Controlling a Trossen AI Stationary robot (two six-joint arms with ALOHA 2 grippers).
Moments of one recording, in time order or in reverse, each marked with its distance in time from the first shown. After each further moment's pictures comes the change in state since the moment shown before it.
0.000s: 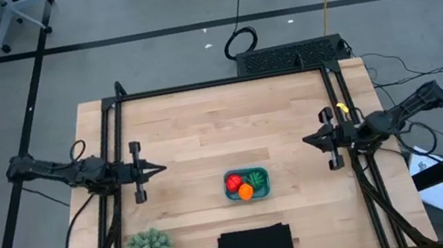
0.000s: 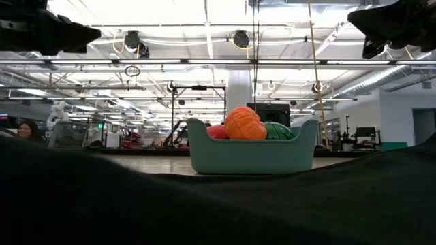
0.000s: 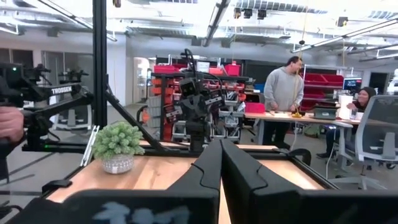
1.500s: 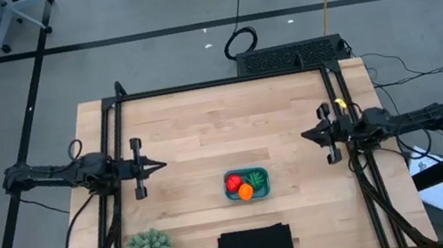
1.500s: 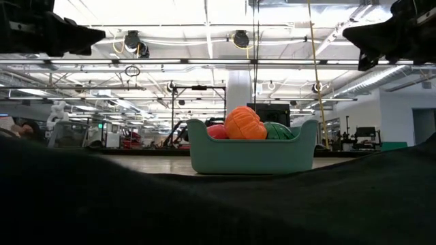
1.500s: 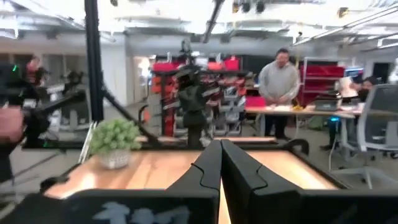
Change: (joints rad) left arm 0.152 0.002 0.000 0.012 0.158 -0.014; right arm -0.278 -0.176 -0.021 -0.172 -0.272 0.088
